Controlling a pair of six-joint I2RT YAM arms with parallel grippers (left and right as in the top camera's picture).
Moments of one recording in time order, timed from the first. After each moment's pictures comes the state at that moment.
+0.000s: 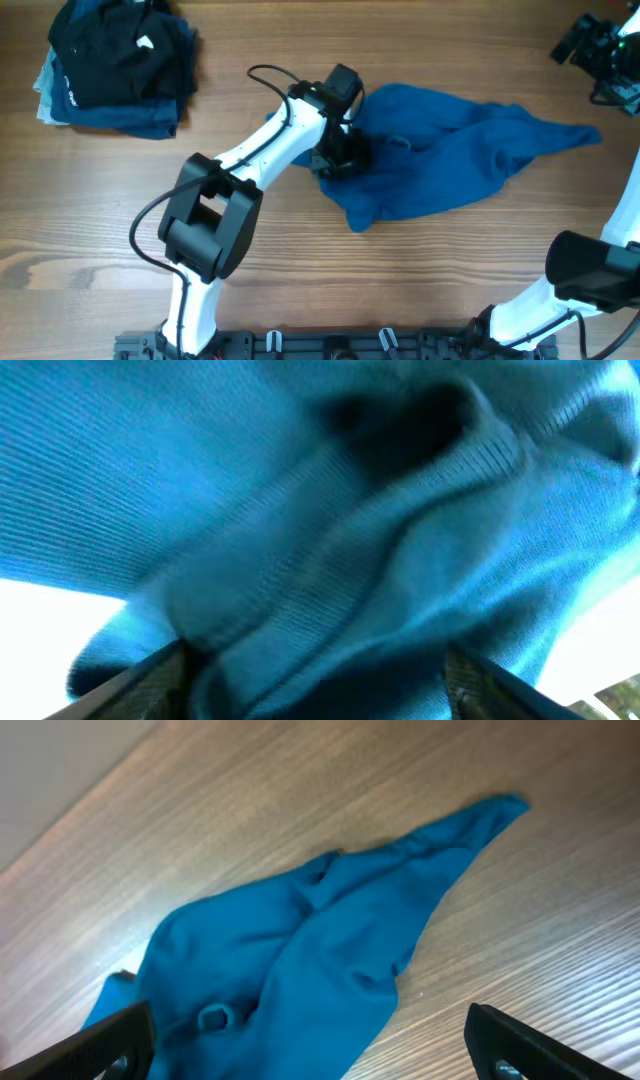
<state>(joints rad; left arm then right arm) -0.59 2.13 1.65 -0.95 0.38 -0.66 -0.30 1.85 2.23 -1.51 -0.07 0.33</state>
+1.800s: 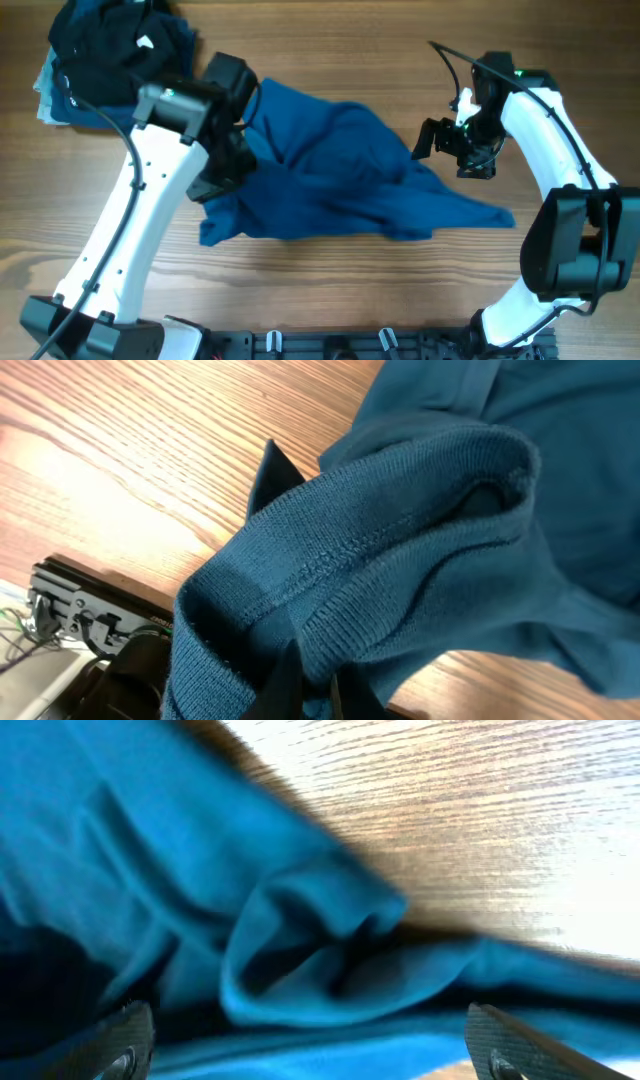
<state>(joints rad) -0.35 1.57 1.64 -1.64 -0.07 -0.84 0.01 1.85 1.39 -1.16 -0.29 0.23</state>
